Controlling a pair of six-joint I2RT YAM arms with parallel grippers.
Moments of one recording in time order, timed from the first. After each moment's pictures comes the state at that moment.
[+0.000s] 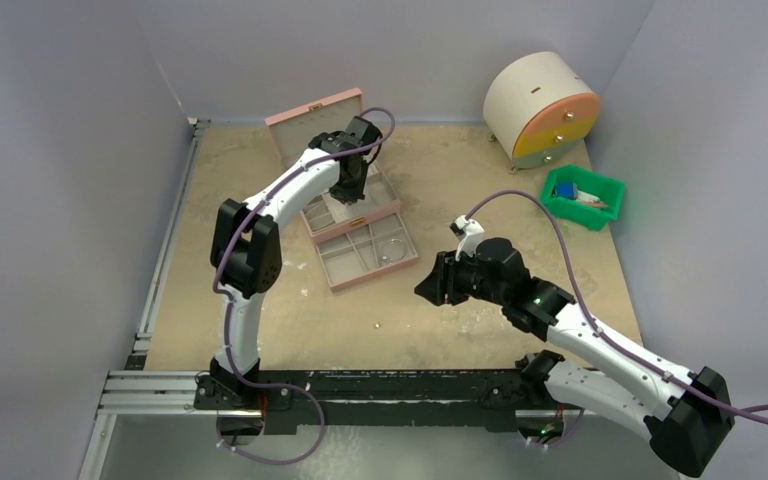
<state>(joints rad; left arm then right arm) -0.51 2.10 1.90 -0.94 -0.24 -0.28 0.73 0.88 0.60 -0.26 -0.17 0.56</state>
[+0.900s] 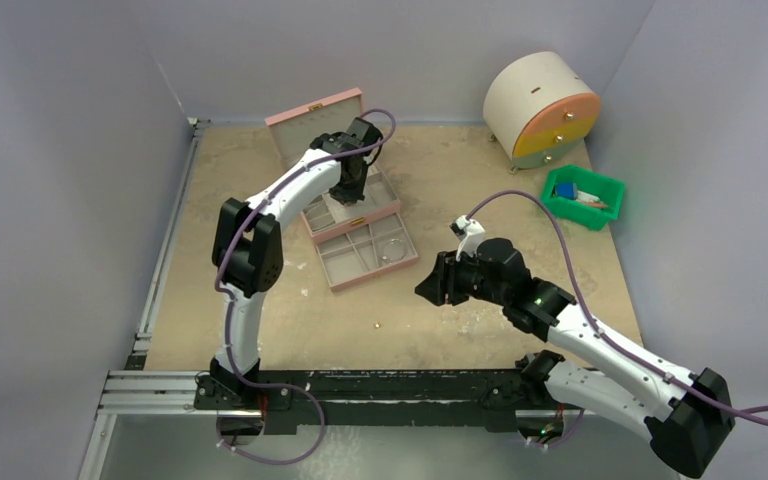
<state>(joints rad) -0.51 2.11 1.90 -0.93 -0.25 -0.28 0.73 0.87 0.60 -0.26 -0.17 0.56</state>
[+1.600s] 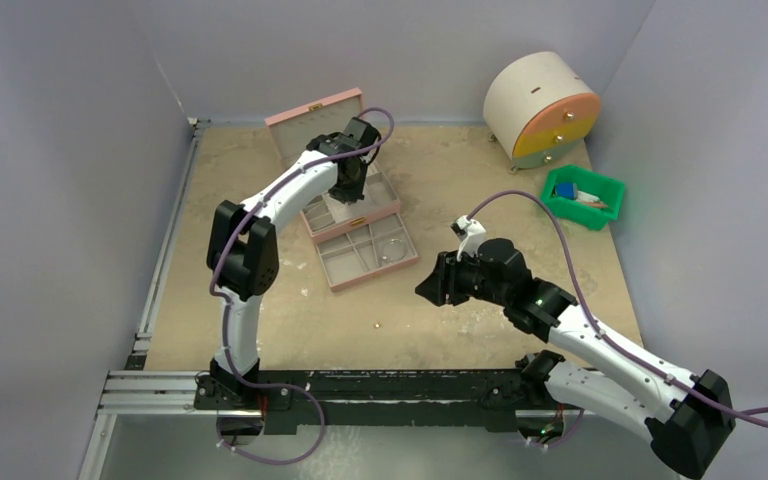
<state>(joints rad) -0.51 2.07 1.86 -0.89 -0.24 -0.28 0.73 0.86 0.60 -0.27 -0.17 0.56</state>
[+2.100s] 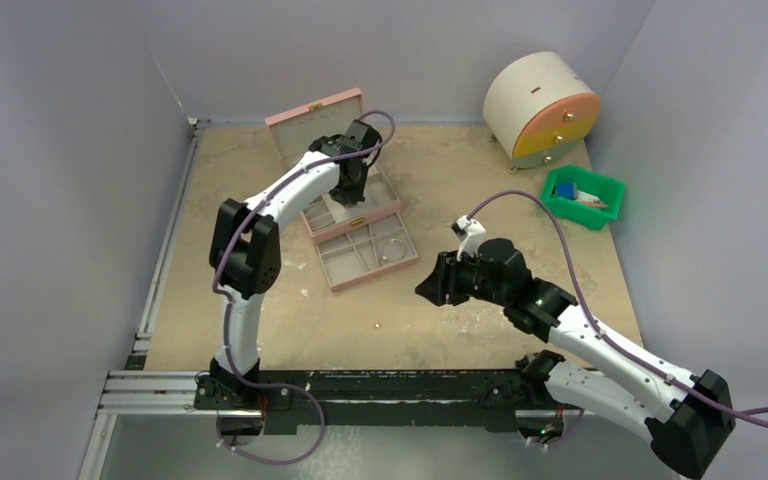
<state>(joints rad) -0.51 2.09 1.85 -0.90 -0.24 -0.28 0.73 0.86 0.60 -0.27 -0.17 0.56</state>
